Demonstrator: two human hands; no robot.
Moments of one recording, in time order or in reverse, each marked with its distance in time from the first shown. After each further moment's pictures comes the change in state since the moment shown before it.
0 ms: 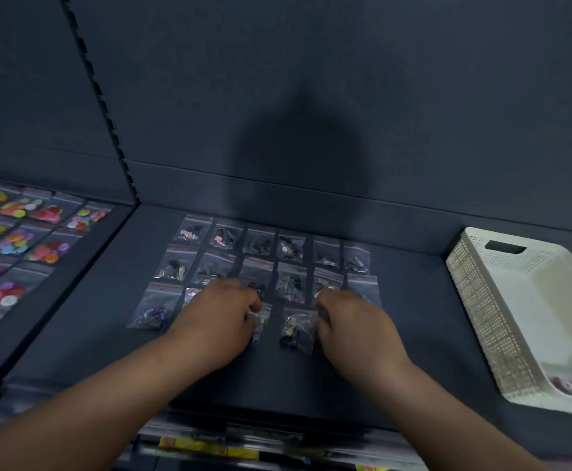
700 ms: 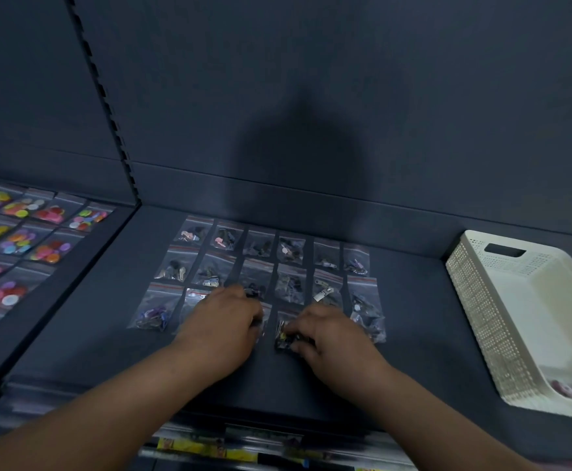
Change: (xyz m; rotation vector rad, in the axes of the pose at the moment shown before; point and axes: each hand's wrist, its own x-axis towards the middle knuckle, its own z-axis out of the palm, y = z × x) left_hand -0.003 0.004 0.012 0.074 -0.035 0.013; right_hand 0.002 0.007 0.029 0.191 -0.096 -0.281
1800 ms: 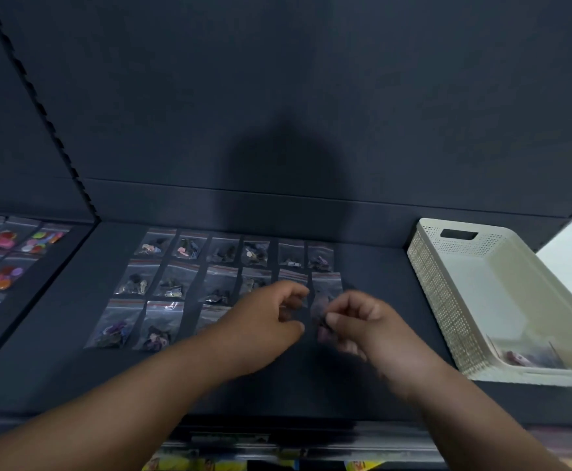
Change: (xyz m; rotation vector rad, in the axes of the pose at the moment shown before) left_hand 0.019 0.081 -0.006 -0.719 -0.197 -0.029; right_hand -0.050 0.030 -0.051 1.130 0.200 0.519
